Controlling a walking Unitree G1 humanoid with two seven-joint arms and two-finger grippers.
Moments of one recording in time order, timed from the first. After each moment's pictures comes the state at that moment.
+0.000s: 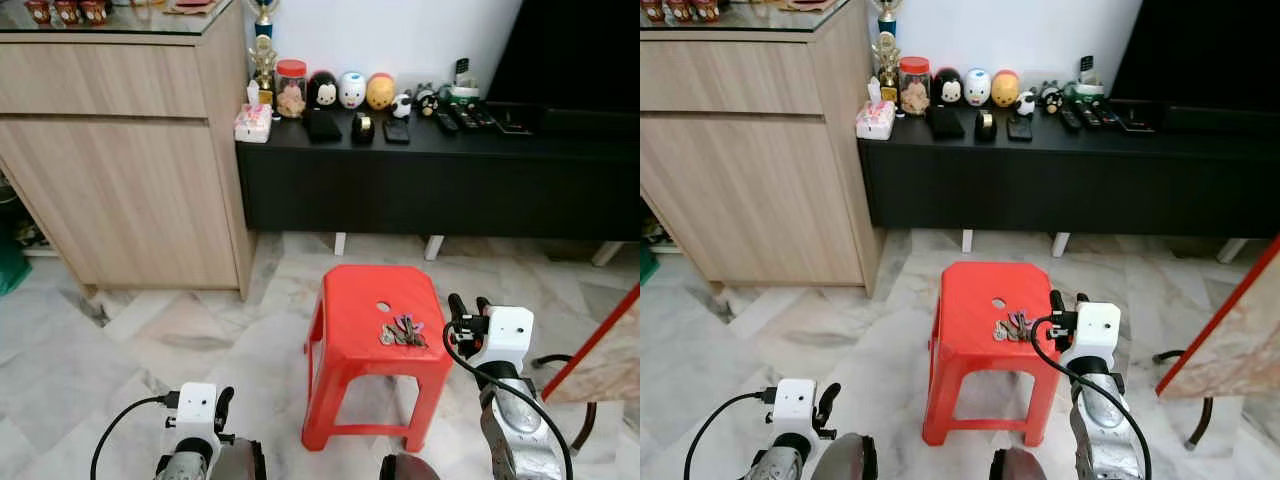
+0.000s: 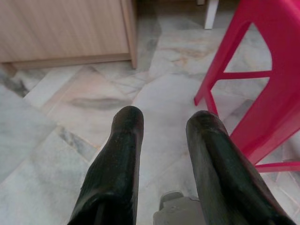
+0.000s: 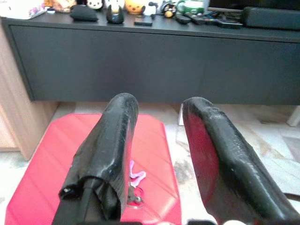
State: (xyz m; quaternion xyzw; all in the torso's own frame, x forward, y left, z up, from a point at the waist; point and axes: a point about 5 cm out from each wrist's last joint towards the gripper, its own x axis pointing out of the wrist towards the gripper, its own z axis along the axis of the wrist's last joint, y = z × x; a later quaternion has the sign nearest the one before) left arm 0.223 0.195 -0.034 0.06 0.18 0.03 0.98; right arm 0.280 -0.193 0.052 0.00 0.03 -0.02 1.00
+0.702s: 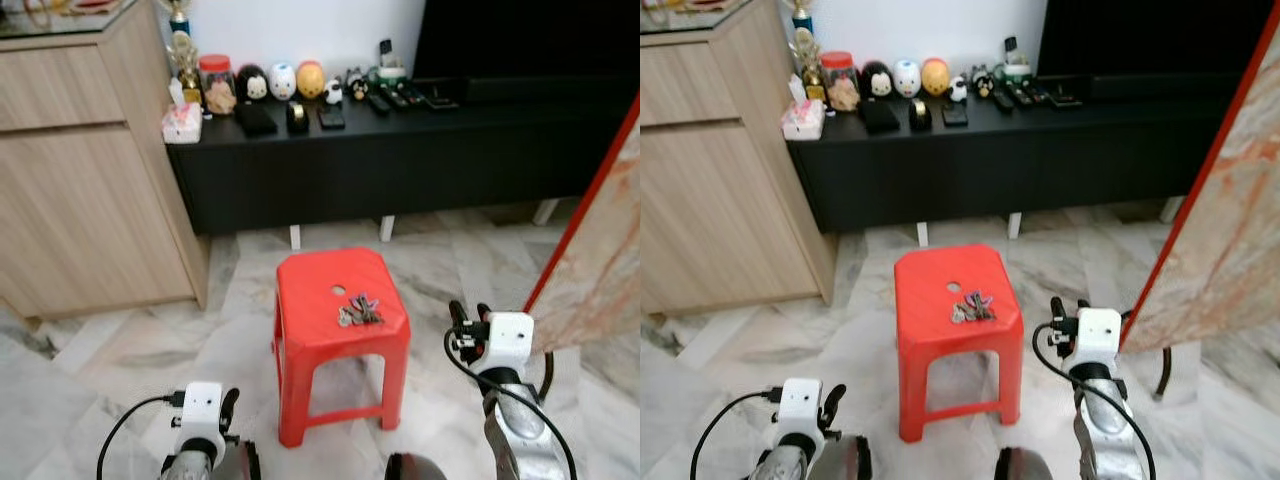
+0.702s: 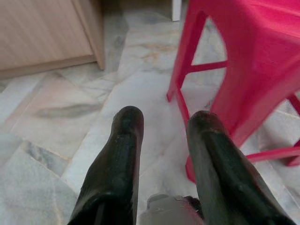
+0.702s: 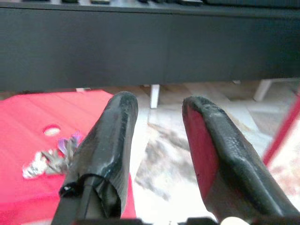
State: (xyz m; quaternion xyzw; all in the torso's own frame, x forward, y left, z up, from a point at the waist) left arm 0.225 0.190 -0.035 0.05 0.19 0.02 0.98; right arm 0.277 -0.196 0.048 -0.01 0.04 -0.01 1.00
